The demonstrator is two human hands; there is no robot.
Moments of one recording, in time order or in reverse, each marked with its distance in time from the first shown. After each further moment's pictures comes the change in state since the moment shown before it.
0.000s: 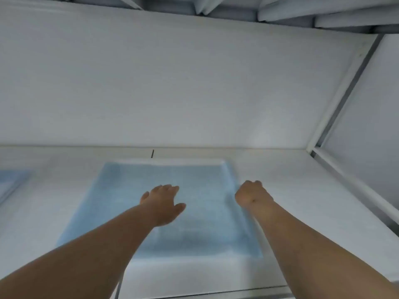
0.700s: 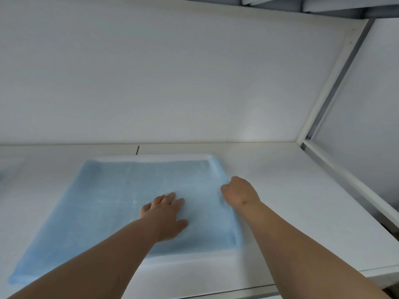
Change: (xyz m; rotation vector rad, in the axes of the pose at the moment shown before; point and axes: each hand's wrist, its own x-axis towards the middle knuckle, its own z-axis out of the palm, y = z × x) left_hand 0.005 0.039 0.038 0.081 -0.093 0.055; right_hand 0.005 0.014 -0.003 0.185 -0.017 -0.137
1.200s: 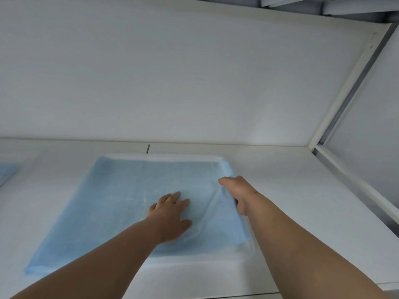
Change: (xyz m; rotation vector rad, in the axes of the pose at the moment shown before) left_hand -0.005 -0.014 0.000 -0.101 0.040 0.022; right_hand 0.006 -0.030 0.012 0.830 -0.224 0.249
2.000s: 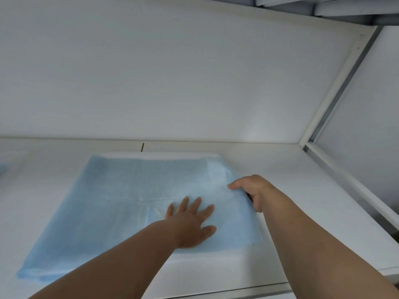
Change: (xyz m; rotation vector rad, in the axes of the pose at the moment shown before) left_hand 0.000 0.039 0.014 0.119 -0.201 0.178; right_hand -0.011 -0.003 -0.043 -0.121 0.059 0.086
